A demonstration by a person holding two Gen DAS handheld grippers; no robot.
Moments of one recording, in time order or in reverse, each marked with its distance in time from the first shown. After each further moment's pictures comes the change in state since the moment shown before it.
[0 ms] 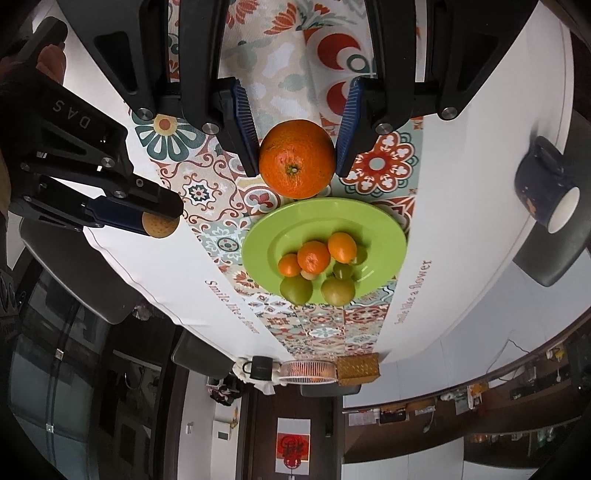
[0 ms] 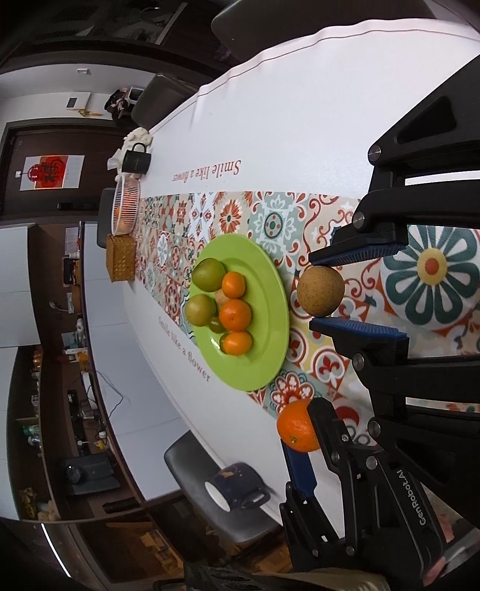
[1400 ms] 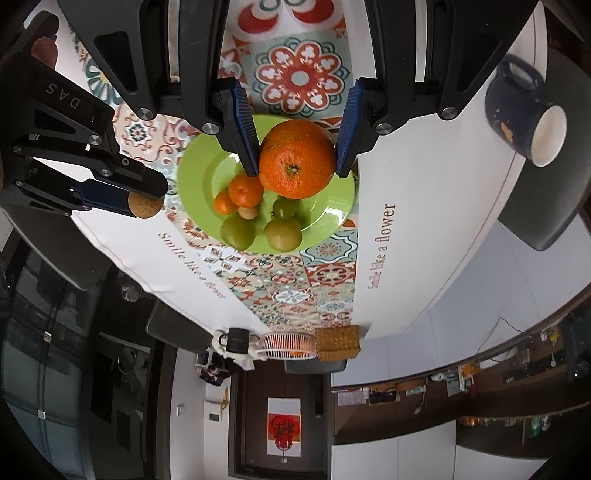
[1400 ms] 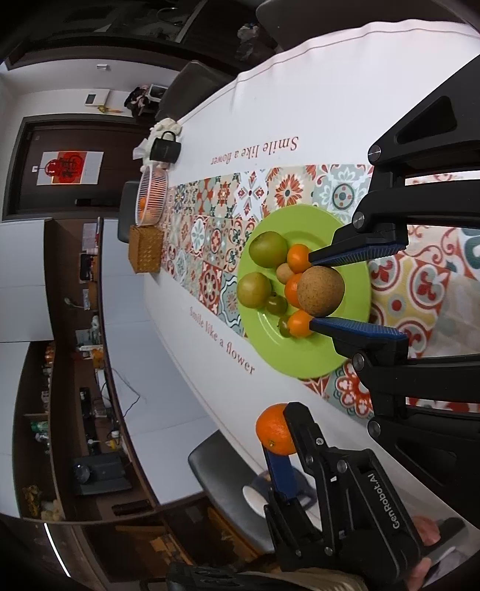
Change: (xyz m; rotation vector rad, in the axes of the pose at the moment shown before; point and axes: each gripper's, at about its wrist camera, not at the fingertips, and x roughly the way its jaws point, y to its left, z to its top) left arm 0.032 0.071 0.058 0.013 -0.074 0.025; right arm 0.045 0.034 0.063 -0.017 -0.037 -0.025
